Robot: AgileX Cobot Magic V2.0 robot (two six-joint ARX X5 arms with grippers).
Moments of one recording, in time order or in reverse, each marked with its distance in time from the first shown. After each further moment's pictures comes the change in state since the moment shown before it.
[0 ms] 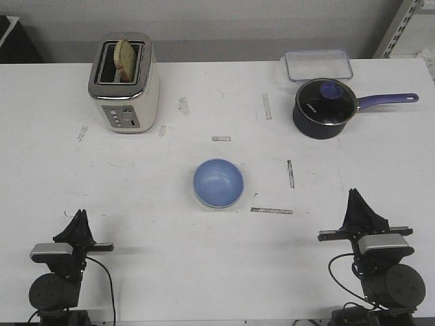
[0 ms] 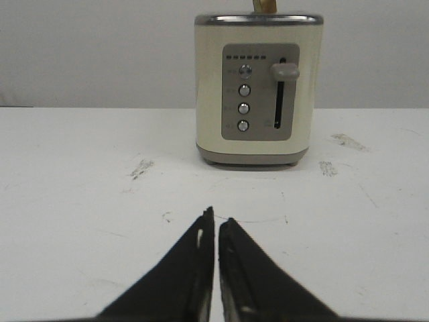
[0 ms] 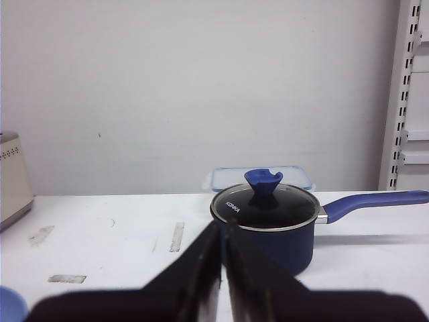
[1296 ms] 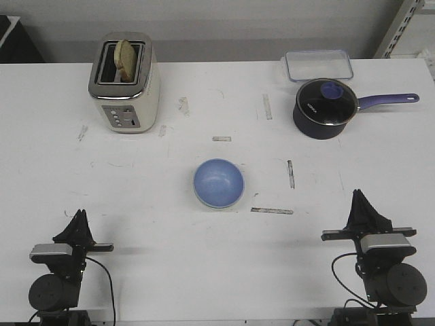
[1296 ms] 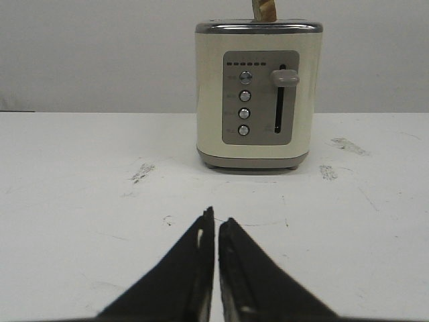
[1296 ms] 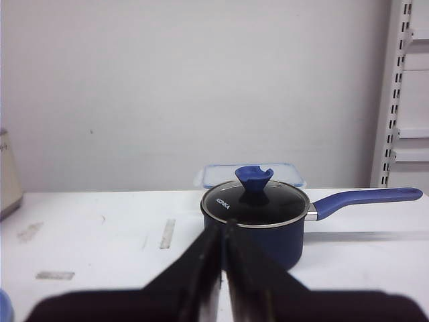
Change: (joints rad) left arm 0.000 -0.003 0.000 0.002 -0.002 0.000; right arm -0.130 -0.008 -0.034 0.006 -0.117 -0.015
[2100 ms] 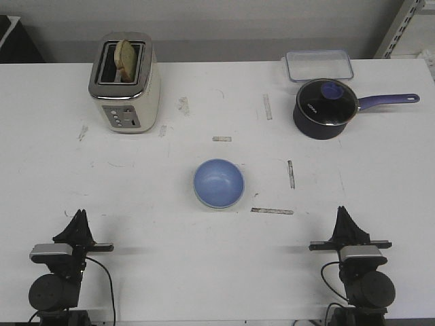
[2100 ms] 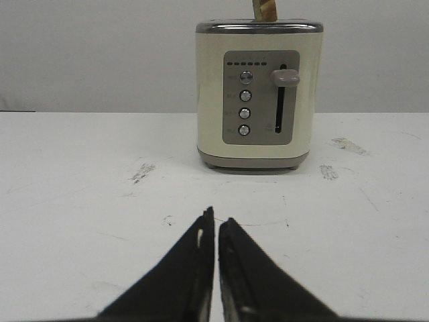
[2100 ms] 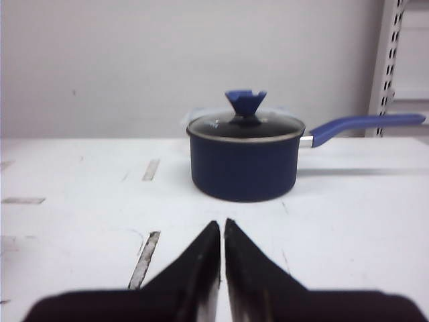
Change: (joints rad) left arm 0.000 0.000 0.000 0.000 0.000 0.000; right arm -0.021 -0.240 -0.399 0.142 0.005 -0.007
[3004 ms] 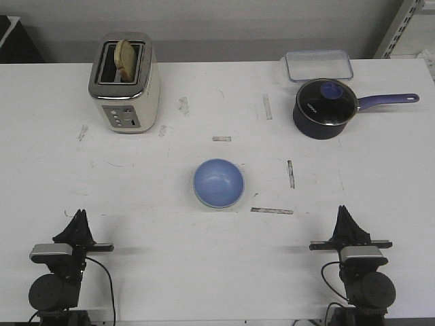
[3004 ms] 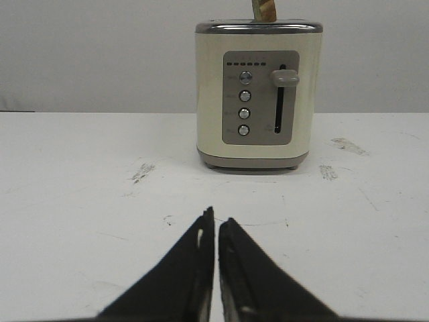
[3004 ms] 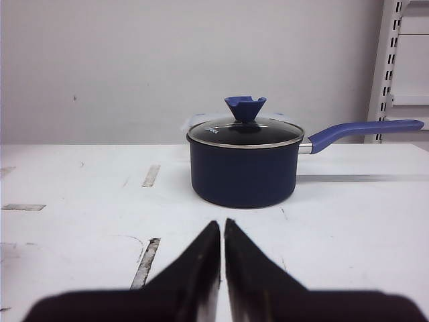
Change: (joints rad) left arm 0.000 0.000 0.000 0.000 0.000 0.000; right arm 0.000 0.000 0.000 0.015 0.003 0.000
